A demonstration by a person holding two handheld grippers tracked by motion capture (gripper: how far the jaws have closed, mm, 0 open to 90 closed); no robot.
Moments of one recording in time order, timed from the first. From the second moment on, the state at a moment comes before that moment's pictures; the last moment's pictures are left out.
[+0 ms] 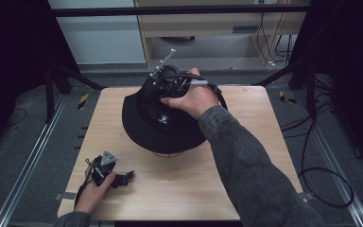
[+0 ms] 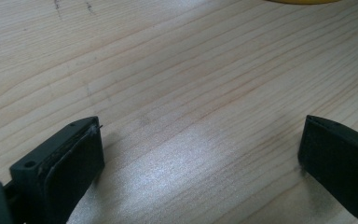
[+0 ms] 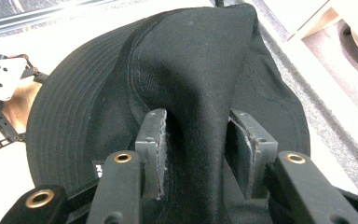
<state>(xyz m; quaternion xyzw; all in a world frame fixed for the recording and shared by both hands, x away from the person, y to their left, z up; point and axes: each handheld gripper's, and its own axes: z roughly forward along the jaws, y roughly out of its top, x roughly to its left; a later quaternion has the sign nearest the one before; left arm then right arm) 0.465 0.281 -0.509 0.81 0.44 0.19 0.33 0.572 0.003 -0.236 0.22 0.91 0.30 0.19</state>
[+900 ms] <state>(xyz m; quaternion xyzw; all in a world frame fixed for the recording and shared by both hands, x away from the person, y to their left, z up) 0.465 0.281 -0.509 0.81 0.44 0.19 0.33 0.565 -0.004 -0.234 0.23 0.90 0.31 0.19</state>
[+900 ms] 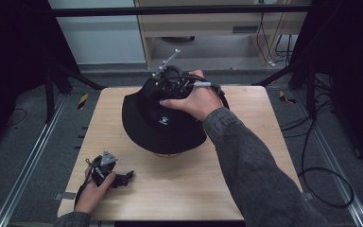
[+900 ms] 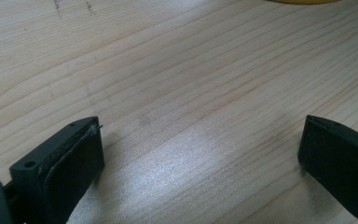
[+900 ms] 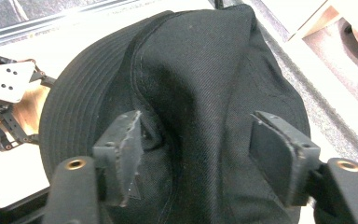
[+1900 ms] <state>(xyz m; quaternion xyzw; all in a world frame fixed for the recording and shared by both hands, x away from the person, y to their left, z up) 0.465 0.281 -0.509 0.81 0.44 0.19 0.33 0.541 -0.029 -0.224 0.24 0.88 0.35 0.22</state>
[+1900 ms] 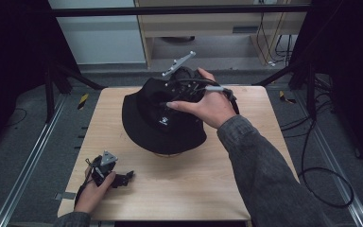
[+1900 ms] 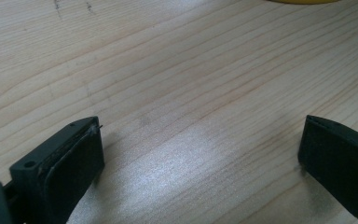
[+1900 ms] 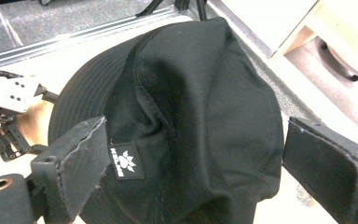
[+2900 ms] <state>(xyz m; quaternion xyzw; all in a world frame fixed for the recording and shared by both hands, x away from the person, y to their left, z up) 0.465 0.280 -0.509 0.81 0.45 0.20 0.33 0.520 -0.117 -0.232 0.30 0.83 0.40 0.24</state>
